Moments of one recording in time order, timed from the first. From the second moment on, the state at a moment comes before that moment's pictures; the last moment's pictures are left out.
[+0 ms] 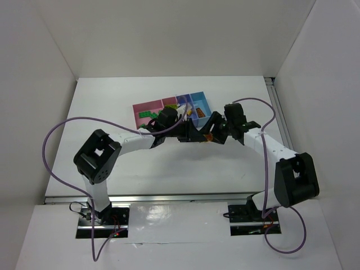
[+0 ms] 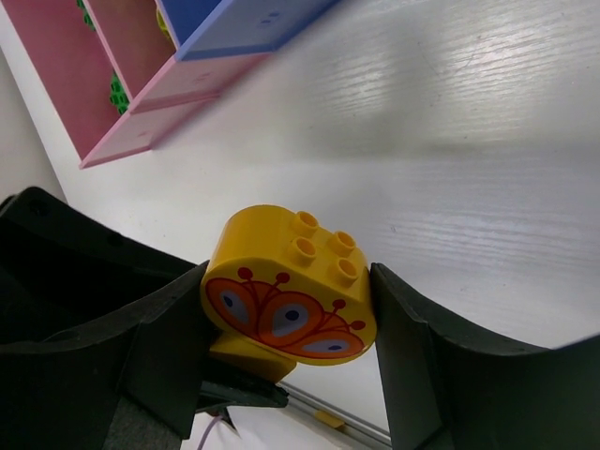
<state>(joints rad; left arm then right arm) -0.67 1.83 1.11 0.25 0.47 -0.76 0.30 1.42 0.91 -0.32 -0.29 0.82</state>
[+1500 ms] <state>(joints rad) -0.48 2.29 2.12 -0.62 0.14 -0.45 0.22 1.27 0.91 -0.44 -0.03 0.69</state>
